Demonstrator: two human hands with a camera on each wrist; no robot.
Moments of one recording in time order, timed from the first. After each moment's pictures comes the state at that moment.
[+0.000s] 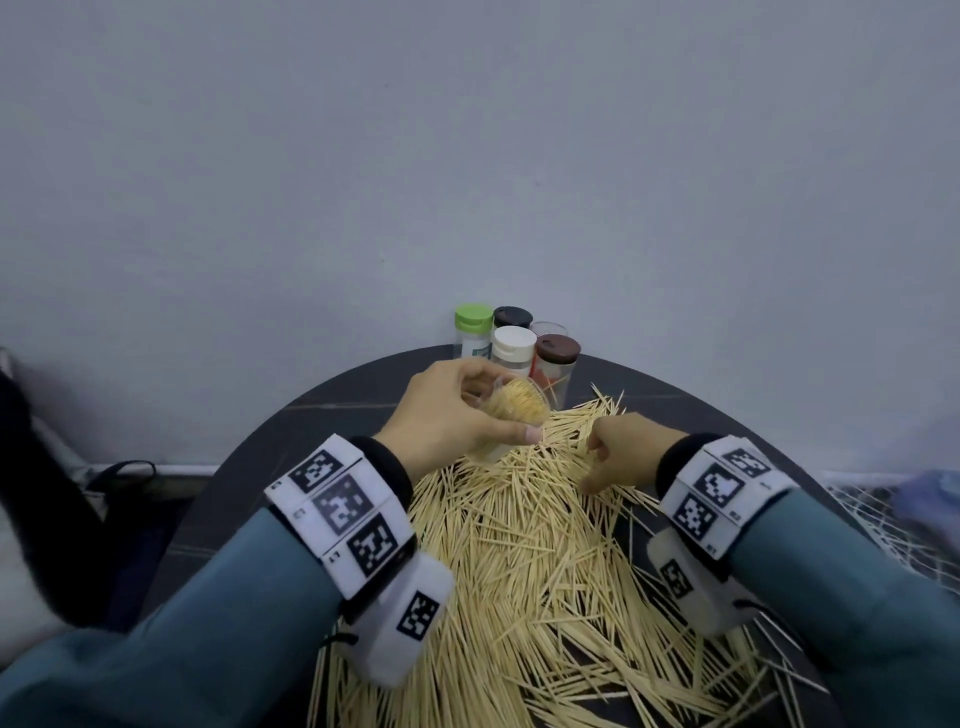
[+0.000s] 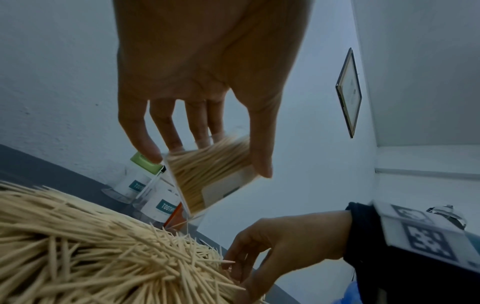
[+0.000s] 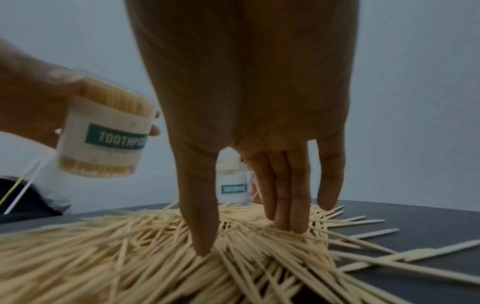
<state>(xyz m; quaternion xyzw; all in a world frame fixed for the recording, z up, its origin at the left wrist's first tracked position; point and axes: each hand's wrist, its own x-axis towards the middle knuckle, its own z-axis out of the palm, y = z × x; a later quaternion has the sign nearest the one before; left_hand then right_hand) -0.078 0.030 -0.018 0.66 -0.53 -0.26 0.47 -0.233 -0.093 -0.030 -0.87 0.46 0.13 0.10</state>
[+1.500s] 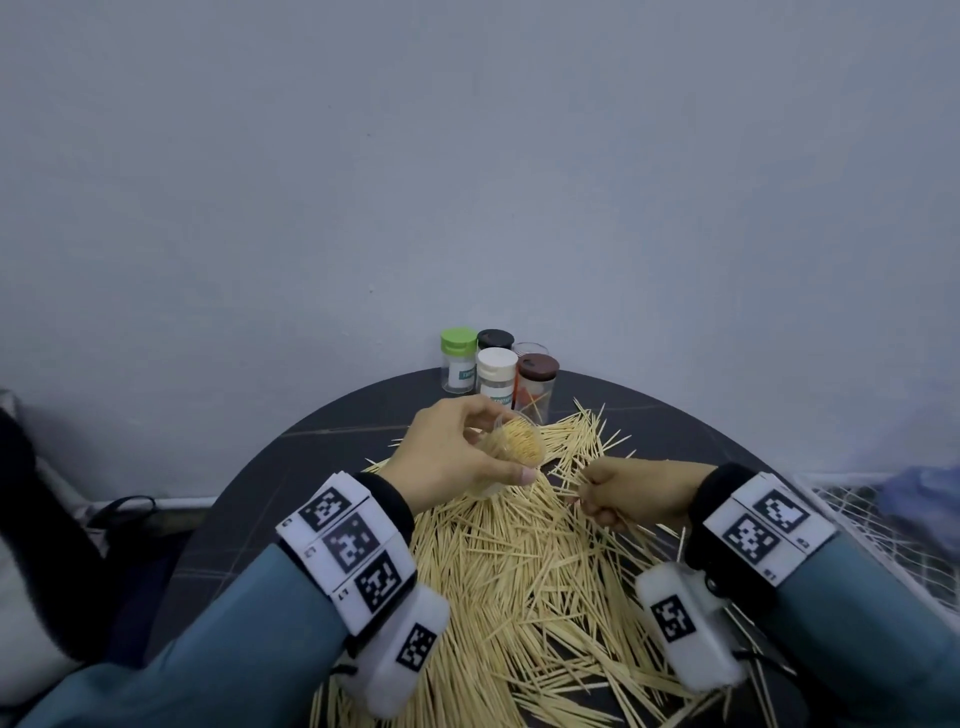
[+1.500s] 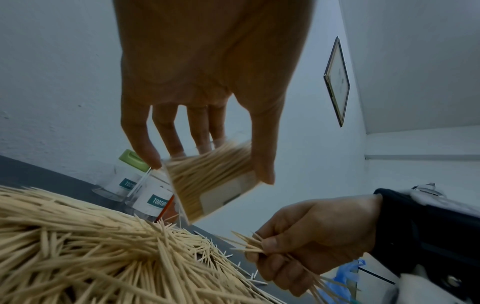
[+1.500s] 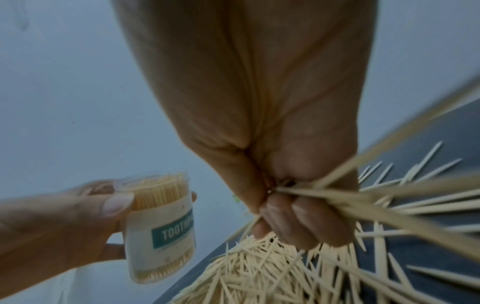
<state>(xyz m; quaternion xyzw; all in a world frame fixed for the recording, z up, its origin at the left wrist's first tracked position) -0.097 0.040 -0.016 0.67 -0.56 -0.25 0.41 -0.266 -0.061 -0.021 -0.79 0.44 0.09 0.42</state>
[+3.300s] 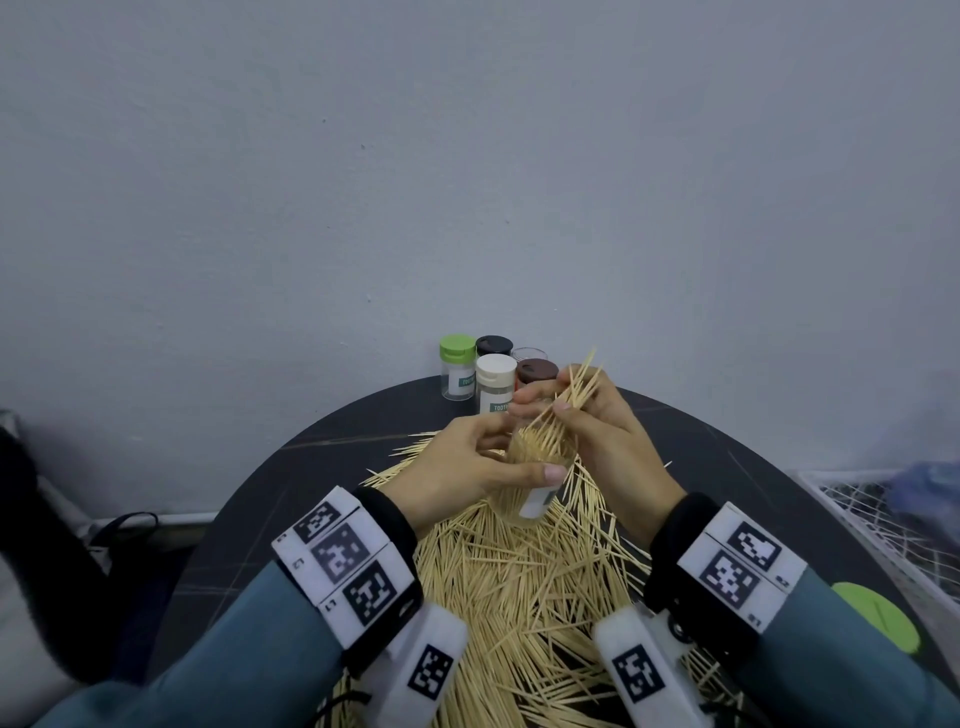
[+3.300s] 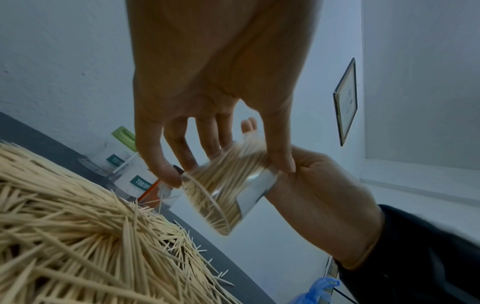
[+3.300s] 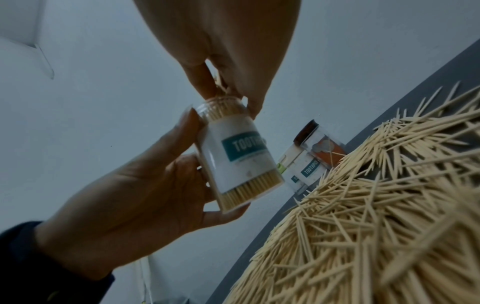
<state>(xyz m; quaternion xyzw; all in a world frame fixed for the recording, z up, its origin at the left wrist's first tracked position) -0.106 0.043 -0.018 0.58 -0.56 -0.38 0.45 -0.238 -0.031 -0.018 -0.61 0.15 -0.43 0.64</state>
